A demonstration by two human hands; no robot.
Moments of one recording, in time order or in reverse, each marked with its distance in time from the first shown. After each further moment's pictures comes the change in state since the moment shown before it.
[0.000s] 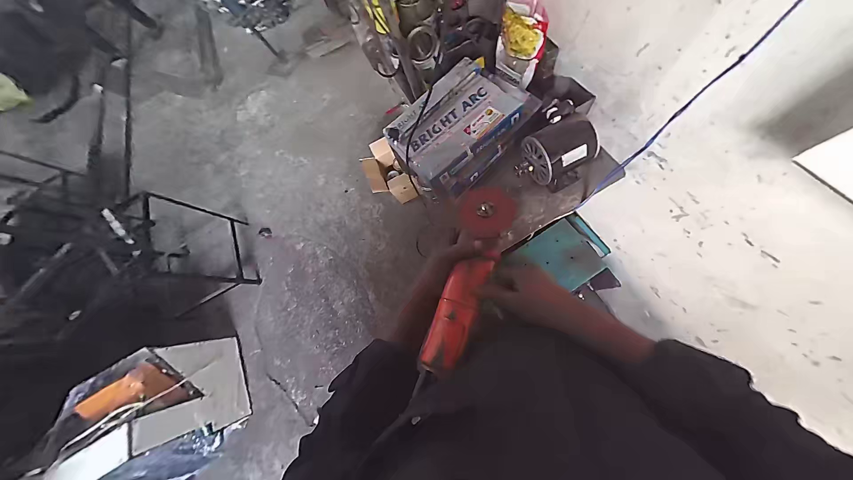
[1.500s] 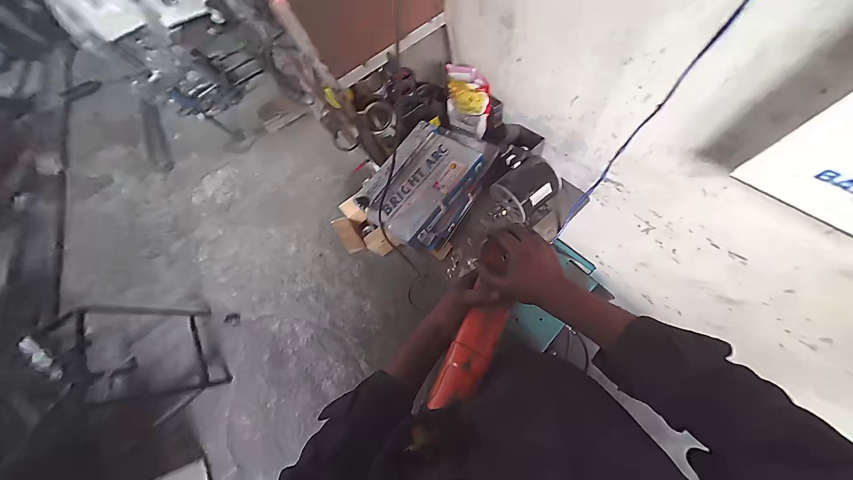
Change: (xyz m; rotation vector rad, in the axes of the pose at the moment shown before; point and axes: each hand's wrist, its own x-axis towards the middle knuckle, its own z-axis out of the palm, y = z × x) left_hand 0.068 0.014 0.003 -0.021 -0.366 -0.116; right_hand 0.082 0.001 -0.062 -0.435 0.607 0.054
